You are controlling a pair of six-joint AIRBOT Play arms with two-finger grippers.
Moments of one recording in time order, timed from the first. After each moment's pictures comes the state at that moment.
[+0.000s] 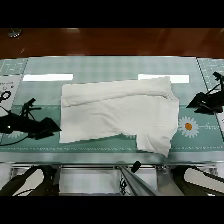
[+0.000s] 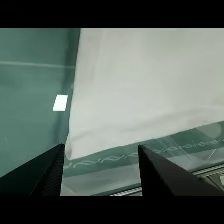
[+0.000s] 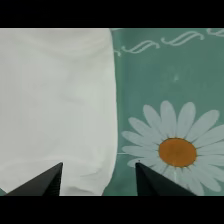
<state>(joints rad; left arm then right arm) 0.37 -1.02 0.55 1.06 -1.33 -1.31 -0.48 -1.32 1.09 -1.21 1.44 1.33</state>
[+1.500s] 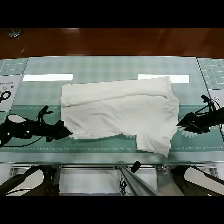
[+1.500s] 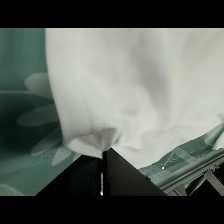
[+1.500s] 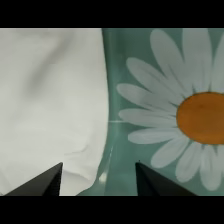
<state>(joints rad) 0.29 -1.16 0.40 0.83 -1.12 -1.23 -0.57 -1.26 0.74 -1.14 1.33 1.18</state>
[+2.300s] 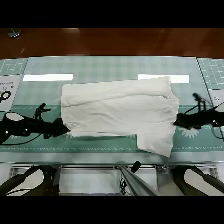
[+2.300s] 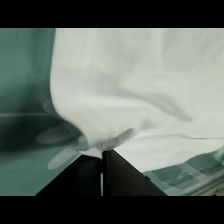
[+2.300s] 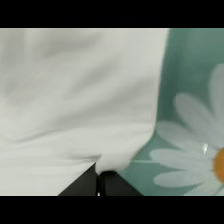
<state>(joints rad) 0.29 -1.15 0.46 0.85 -1.08 -1.24 -0.38 -1.15 0.66 -1.12 1.10 1.22</state>
